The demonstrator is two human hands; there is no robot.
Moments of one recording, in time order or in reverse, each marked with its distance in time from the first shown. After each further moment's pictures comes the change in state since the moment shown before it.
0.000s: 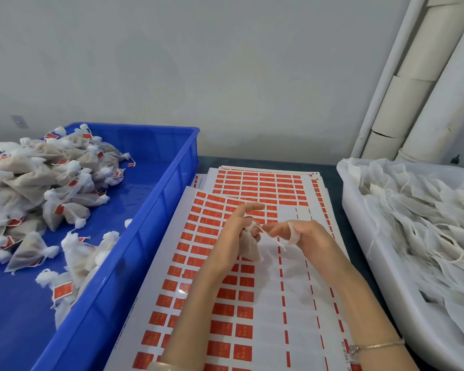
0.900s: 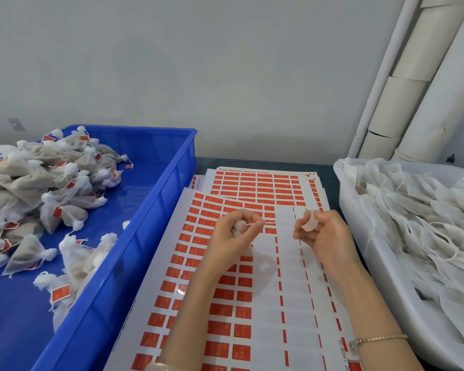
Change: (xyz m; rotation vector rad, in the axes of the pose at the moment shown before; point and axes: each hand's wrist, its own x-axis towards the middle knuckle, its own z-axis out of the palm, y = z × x) left_hand 0.002 -0.017 0.001 0.046 0.123 0.129; right_hand -0.017 -0.009 -0.010 0.357 0.321 -0.118
